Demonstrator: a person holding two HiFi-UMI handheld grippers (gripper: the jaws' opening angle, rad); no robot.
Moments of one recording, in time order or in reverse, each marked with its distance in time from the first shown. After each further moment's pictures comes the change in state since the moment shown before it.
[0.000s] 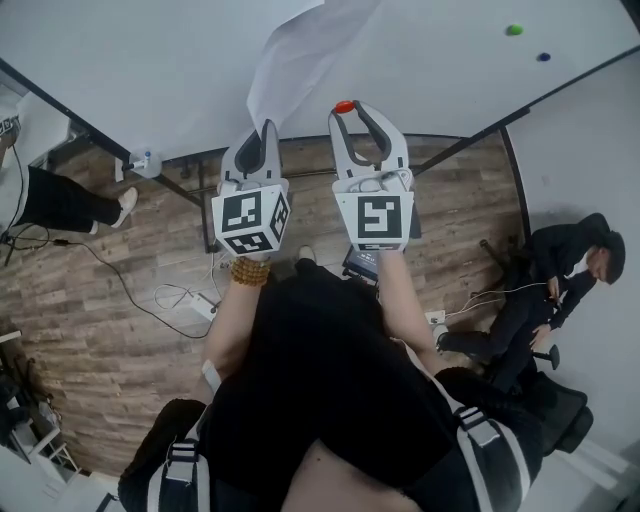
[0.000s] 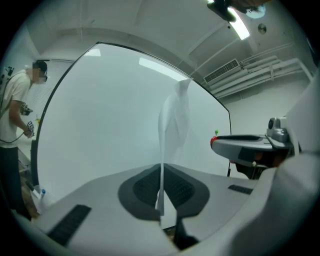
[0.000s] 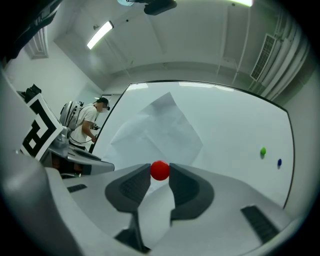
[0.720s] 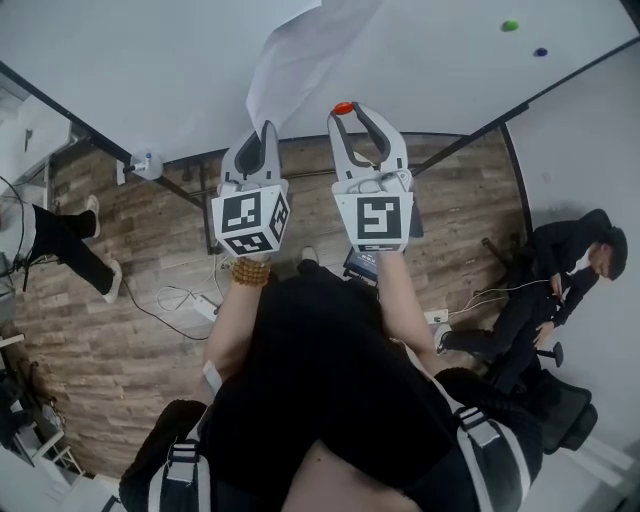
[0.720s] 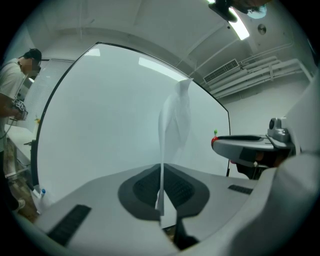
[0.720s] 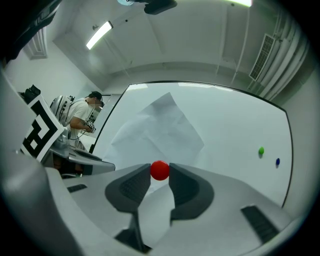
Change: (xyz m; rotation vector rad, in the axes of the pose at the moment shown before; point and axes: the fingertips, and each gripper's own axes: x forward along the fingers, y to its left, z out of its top) left arm -0.002 0.000 -0.002 -0.001 0.004 -0.005; right arm -0.004 0.003 -0.001 0.009 0.005 -0.005
